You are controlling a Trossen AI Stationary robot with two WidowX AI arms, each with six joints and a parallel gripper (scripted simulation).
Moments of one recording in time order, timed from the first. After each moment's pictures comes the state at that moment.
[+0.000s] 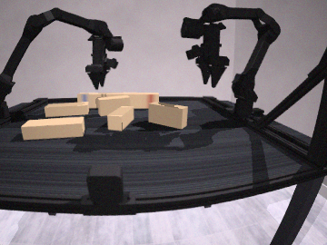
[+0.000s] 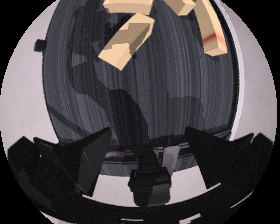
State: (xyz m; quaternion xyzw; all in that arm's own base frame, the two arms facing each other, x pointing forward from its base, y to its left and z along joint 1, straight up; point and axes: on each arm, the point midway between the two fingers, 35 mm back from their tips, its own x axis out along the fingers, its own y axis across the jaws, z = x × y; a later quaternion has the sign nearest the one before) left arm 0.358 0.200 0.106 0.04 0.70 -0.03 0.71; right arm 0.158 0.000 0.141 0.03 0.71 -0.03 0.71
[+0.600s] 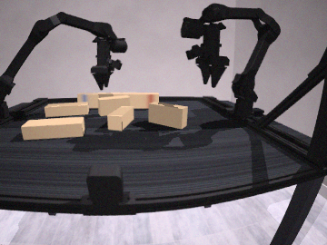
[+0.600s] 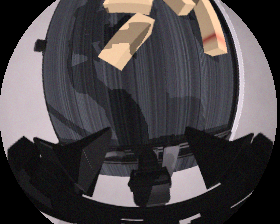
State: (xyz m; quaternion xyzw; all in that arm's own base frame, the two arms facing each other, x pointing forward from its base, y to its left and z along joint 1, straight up) left arm 0.375 0.218 0.101 0.04 0.70 -0.03 0.71; right arm 0.158 0.000 0.141 0.03 0.71 -0.03 0.71
